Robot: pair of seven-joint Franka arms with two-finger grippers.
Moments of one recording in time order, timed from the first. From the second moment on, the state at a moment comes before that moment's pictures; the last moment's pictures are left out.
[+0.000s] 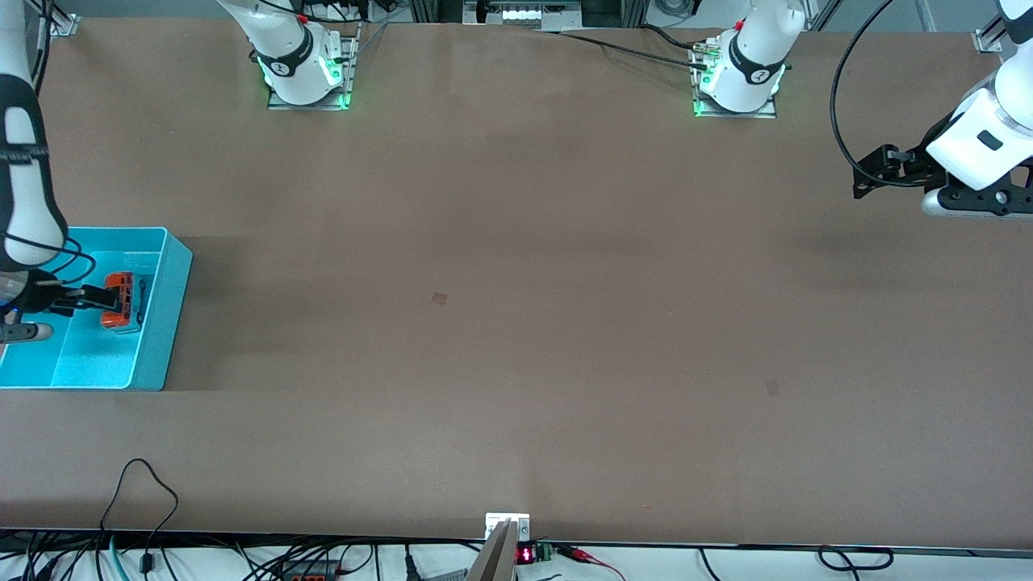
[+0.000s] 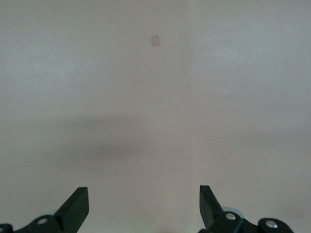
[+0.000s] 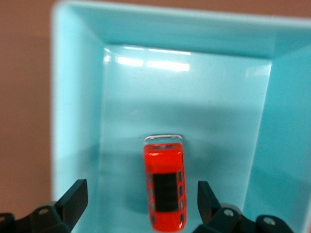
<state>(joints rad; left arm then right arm) -0.02 -0.05 -0.02 -1.72 0.04 1.58 0.00 -0.25 0.50 -0.16 -1.66 0.10 2.12 -0.57</state>
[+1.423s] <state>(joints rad) -0.02 -0.05 -0.02 -1.72 0.04 1.58 0.00 -0.02 0.13 -0.04 -1.42 -0.04 1.45 -0.19</state>
